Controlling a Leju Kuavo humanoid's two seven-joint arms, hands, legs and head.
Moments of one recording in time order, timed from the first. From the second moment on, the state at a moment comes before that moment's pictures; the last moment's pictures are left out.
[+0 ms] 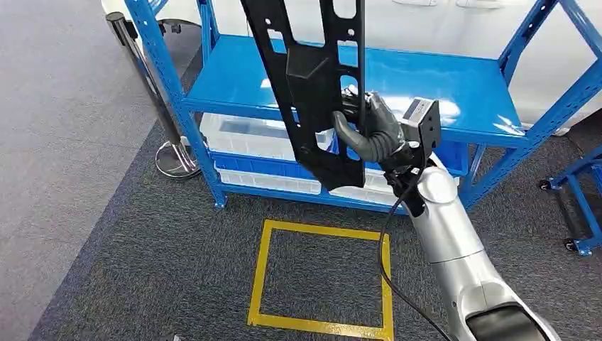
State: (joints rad) left arm -0.14 -0.19 1.10 -0.22 -0.60 -0.04 -0.23; right arm -0.70 -0.07 0.28 -1.30 -0.06 0.32 -0.45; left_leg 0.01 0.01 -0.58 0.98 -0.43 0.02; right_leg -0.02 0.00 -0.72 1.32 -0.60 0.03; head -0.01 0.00
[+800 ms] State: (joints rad) left arm -0.13 -0.19 1.10 -0.22 -0.60 -0.03 -0.23; right arm -0.70 -0.08 0.28 -1.28 -0.08 0.34 -0.45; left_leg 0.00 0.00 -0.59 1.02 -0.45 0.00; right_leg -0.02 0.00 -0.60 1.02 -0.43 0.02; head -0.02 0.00
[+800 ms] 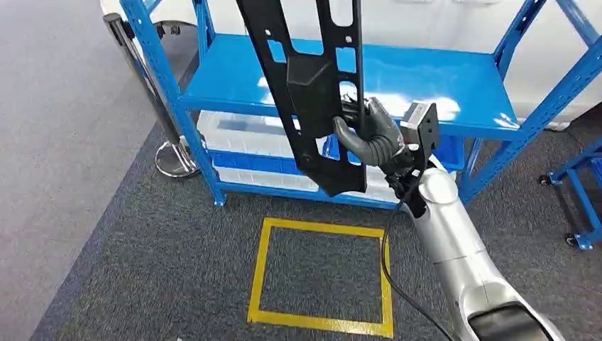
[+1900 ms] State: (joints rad) left arm -0.13 -0.19 1.10 -0.22 -0.60 -0.03 -0.23; right arm -0.68 -0.08 0.29 -1.29 -0.08 0.34 -0.45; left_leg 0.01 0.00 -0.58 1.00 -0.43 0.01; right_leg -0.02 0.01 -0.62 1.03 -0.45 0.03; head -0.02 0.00
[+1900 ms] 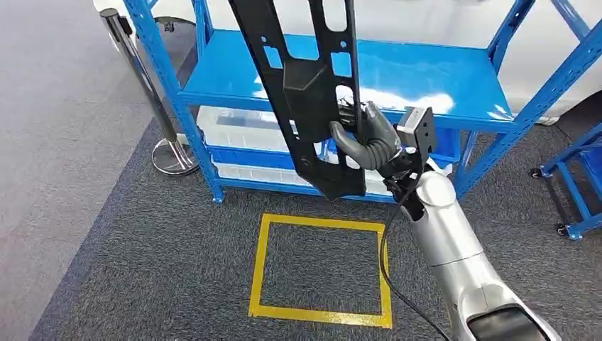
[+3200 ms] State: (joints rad) left arm -0.13 -0.20 1.09 -0.22 -0.61 -0.03 -0.23; right arm -0.65 -0.09 0.28 -1.32 -0.08 0.35 -0.44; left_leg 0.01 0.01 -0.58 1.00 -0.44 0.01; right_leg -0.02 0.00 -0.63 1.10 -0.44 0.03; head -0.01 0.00
